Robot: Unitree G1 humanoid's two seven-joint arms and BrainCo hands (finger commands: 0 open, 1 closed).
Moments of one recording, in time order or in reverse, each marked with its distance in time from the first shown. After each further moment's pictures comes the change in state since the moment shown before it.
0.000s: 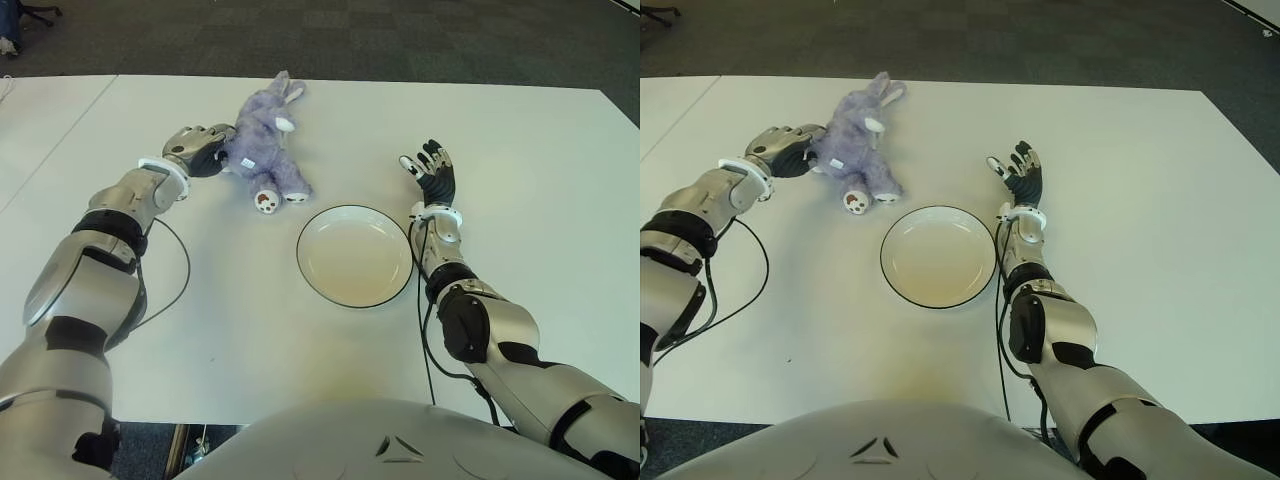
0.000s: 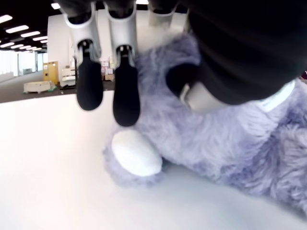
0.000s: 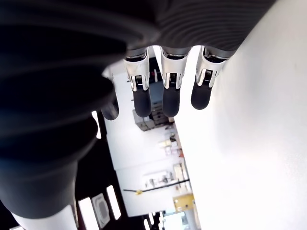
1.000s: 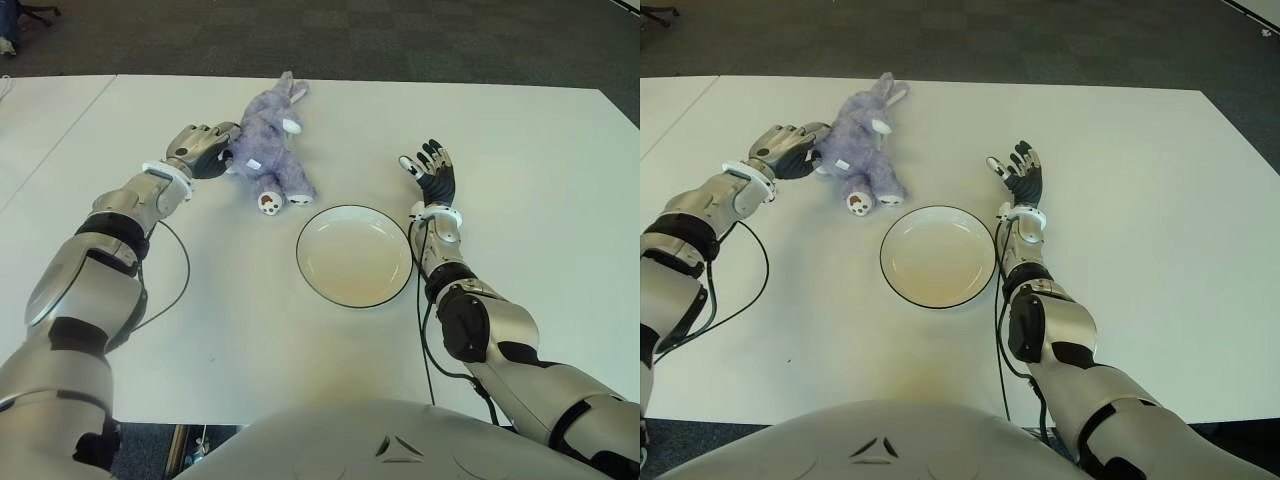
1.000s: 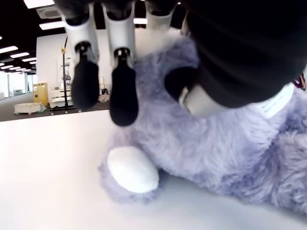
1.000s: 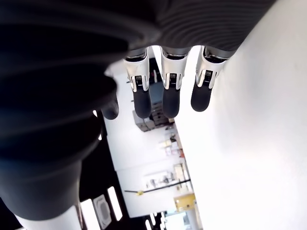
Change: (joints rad) left arm 0.008 -0.003 -0.027 0.002 0.008 -0.037 0.106; right arm -0.003 0.004 -0.015 0.000 0.004 0.000 0.010
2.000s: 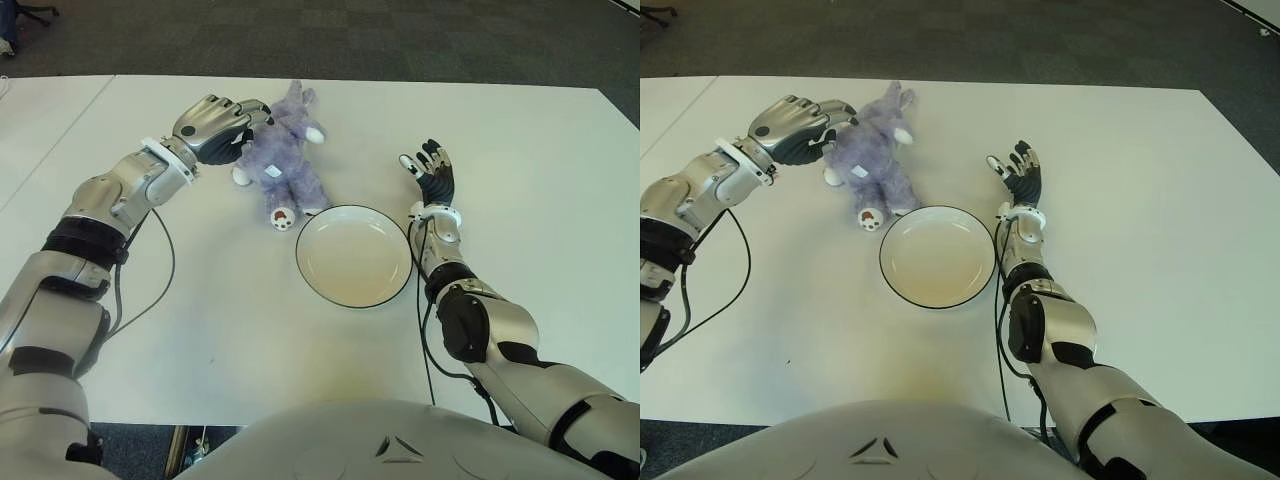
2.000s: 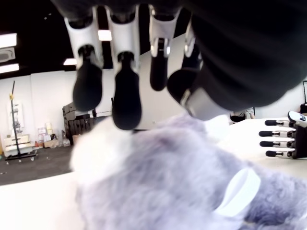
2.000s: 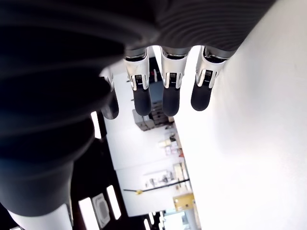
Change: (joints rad) left arm 0.168 0.149 0.180 -0.631 -0.005 0.000 -0.136; right arm 0.000 -0.001 0.010 0.000 -0.008 0.002 -0.004
